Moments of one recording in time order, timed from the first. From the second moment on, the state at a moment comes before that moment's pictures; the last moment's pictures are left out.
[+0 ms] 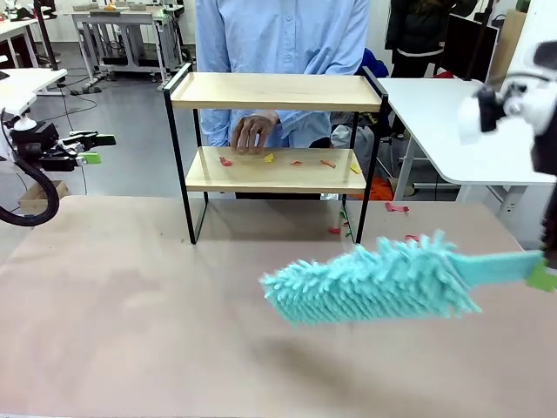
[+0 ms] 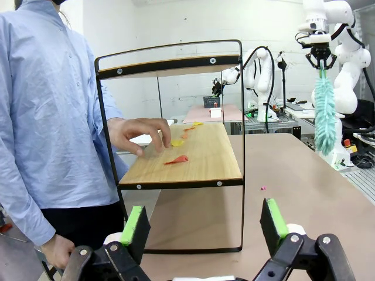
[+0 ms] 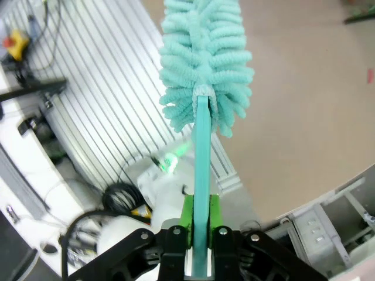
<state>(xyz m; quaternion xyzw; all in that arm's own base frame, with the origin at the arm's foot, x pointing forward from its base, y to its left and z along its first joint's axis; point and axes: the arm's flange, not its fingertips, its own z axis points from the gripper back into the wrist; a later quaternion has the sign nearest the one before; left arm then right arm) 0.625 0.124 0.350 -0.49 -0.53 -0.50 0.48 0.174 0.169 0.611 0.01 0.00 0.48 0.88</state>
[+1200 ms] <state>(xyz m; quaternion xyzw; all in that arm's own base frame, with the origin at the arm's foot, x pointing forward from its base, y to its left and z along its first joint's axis) 0.624 0.124 0.350 -0.49 -0.53 -0.50 0.48 0.227 0.360 0.600 0.09 -0.10 0.25 0.96</state>
